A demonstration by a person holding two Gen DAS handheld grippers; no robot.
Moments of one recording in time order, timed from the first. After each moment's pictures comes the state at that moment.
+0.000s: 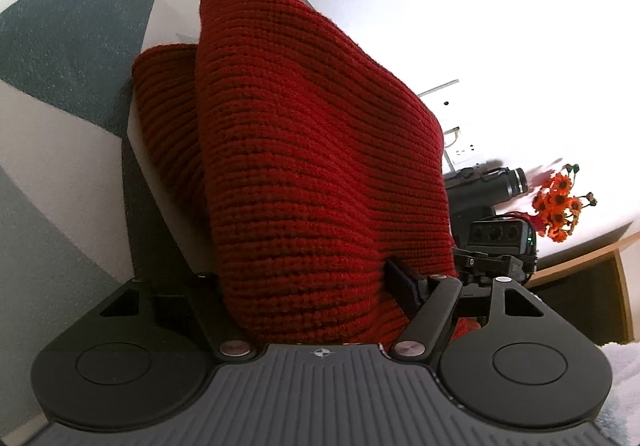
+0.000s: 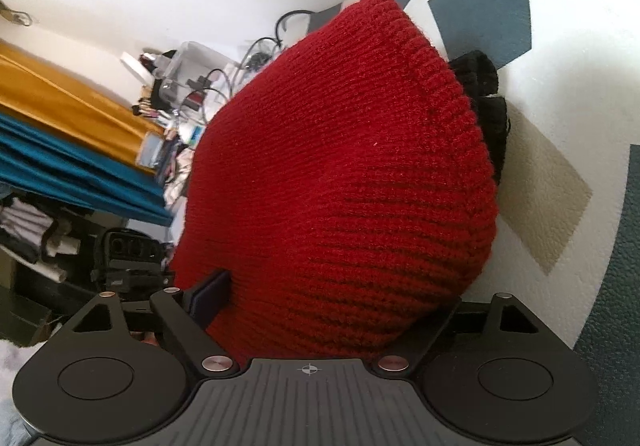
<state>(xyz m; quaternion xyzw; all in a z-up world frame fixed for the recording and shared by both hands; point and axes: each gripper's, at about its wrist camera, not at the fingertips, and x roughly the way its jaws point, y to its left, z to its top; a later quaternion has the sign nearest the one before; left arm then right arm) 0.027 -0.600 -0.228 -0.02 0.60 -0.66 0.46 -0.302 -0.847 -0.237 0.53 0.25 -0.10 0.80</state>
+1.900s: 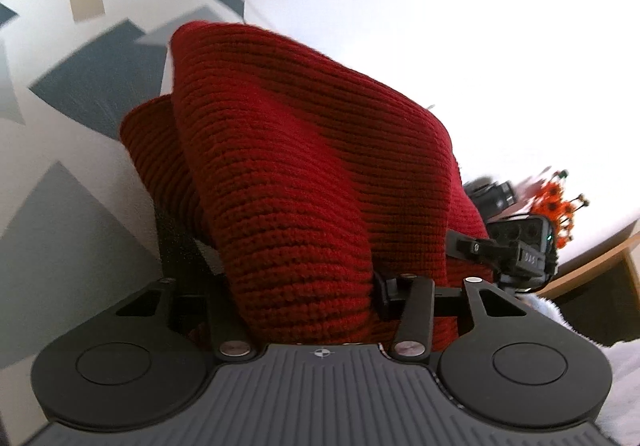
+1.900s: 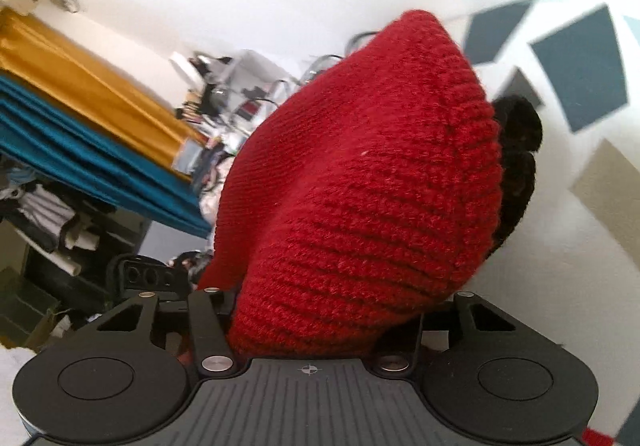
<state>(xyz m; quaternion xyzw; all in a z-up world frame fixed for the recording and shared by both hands) 0.049 -0.498 -0.168 -0.06 0.54 -0.68 0.50 -0.282 -0.800 -0.176 0.50 0.20 -0.05 0.84</state>
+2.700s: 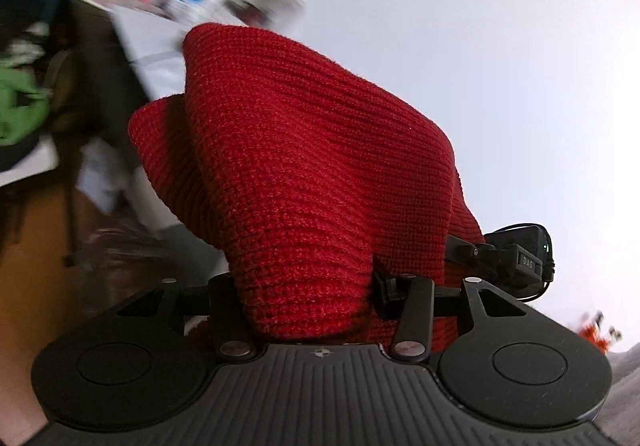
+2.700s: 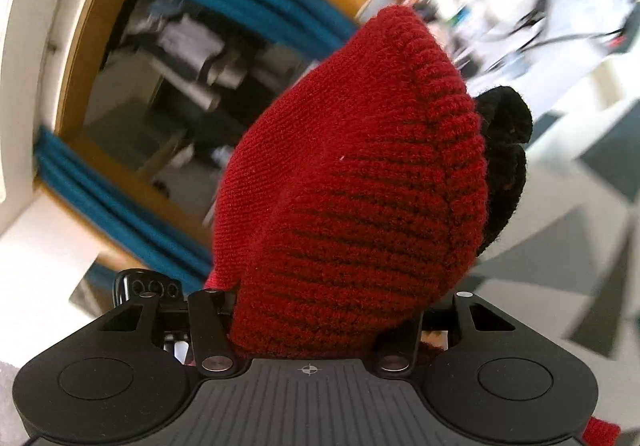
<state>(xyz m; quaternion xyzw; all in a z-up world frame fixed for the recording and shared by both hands) -0.018 -0.176 -0.085 -0.23 0.42 -0.45 0.76 -0.138 -0.665 -0.089 0.38 0.31 0.28 0.82</state>
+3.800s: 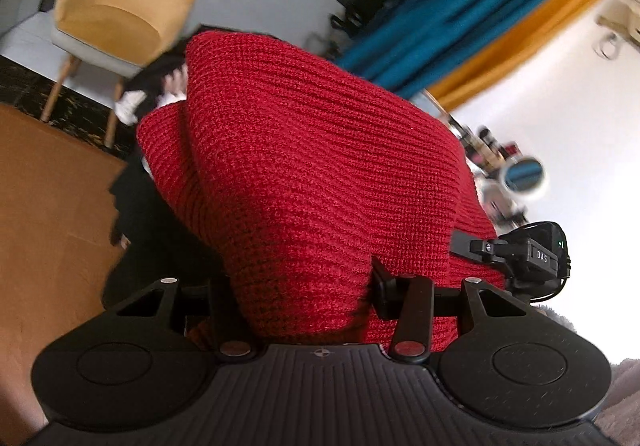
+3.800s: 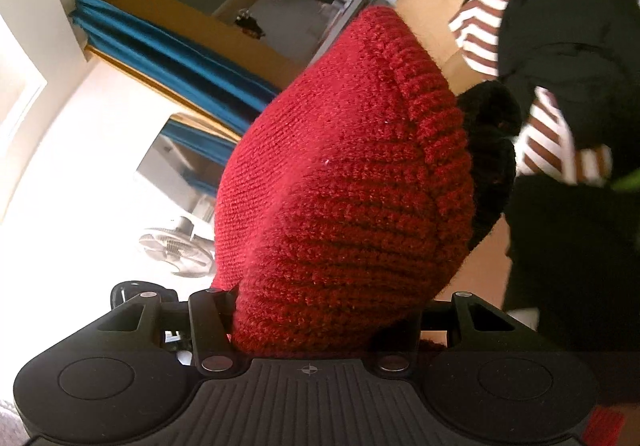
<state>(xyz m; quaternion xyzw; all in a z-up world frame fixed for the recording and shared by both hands) 0.209 0.221 -0.083 -0.33 0.34 -0.14 0.87 0.333 -0.205 -0.072 0.29 0.43 0.53 0.67</state>
